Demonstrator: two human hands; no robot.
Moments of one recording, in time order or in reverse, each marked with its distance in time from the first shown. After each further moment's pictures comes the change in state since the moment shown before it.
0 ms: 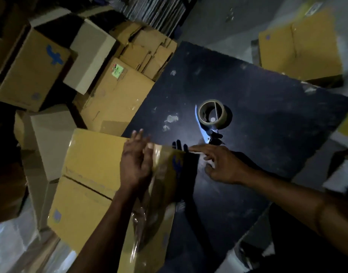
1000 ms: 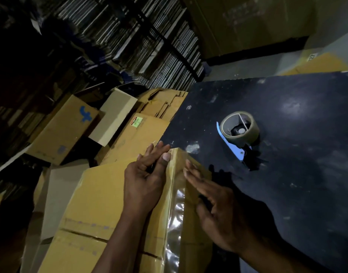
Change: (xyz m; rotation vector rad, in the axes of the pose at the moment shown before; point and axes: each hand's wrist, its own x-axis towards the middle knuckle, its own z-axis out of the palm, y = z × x) left_hand 0.026 -0.026 0.011 -0.369 0.125 0.197; right_hand 0.037 0.004 0.146 0.055 0.574 -0.503
